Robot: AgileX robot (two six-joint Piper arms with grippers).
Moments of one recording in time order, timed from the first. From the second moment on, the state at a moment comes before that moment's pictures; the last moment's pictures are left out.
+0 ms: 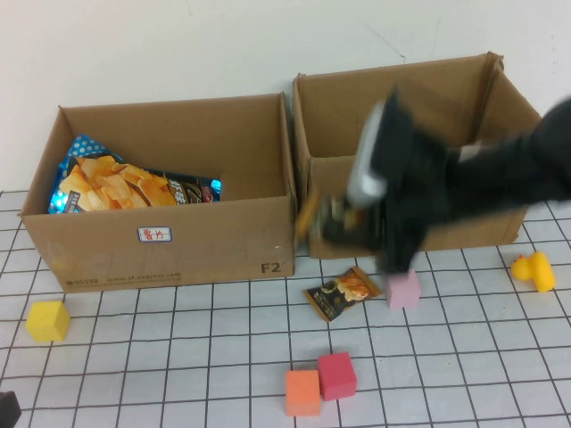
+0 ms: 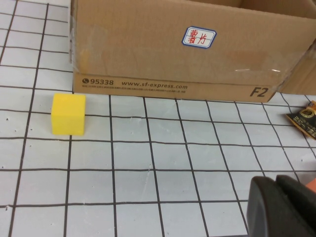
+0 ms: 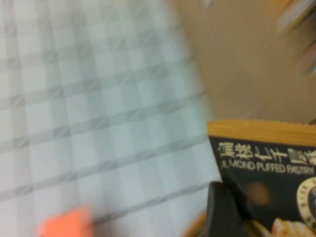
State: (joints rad) right arm 0.44 1.71 -1.26 0.93 0.65 -1.52; left arm 0.29 0.30 -0.34 -0.73 0.74 0.49
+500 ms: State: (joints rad) right arm 0.43 1.79 -1.39 1.04 -0.05 -1.52; left arm 0.29 0.30 -0.33 -0.73 0.73 0.49
